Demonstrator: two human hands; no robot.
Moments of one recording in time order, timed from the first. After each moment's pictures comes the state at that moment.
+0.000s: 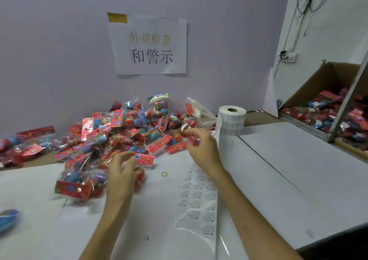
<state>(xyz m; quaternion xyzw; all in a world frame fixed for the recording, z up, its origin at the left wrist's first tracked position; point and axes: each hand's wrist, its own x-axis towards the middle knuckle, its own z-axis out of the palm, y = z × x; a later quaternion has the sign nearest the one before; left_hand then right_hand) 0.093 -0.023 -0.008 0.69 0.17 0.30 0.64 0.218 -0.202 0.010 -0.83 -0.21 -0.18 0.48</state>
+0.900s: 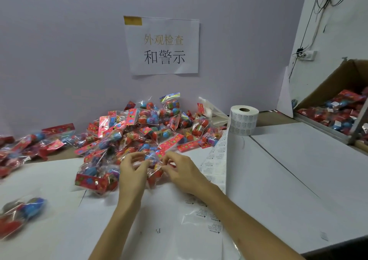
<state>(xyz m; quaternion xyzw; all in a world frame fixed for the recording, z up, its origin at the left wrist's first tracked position) 0.090 -0.019 -0.010 0.68 0.20 0.30 0.64 0.177 -0.149 -0.025 -0.82 -0.38 -0.01 0.43</state>
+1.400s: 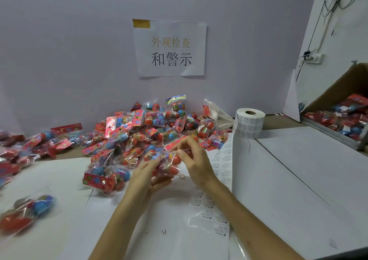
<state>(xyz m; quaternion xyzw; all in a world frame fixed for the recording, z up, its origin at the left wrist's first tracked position) 0.082 -0.023 0.003 0.55 0.19 0.12 0.81 0.175 -0.156 -0.003 -0.70 -0.35 -0.06 0.62</state>
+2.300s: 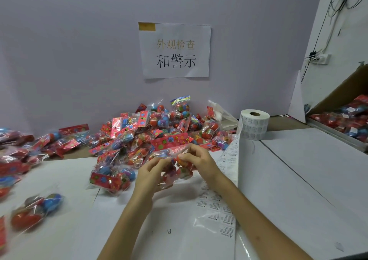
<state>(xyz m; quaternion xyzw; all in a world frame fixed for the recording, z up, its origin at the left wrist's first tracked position) 0.080 -0.026 0.002 0.64 0.18 0.16 0.73 0.181 -0.162 0.003 -0.68 -0.29 0.12 0.66</state>
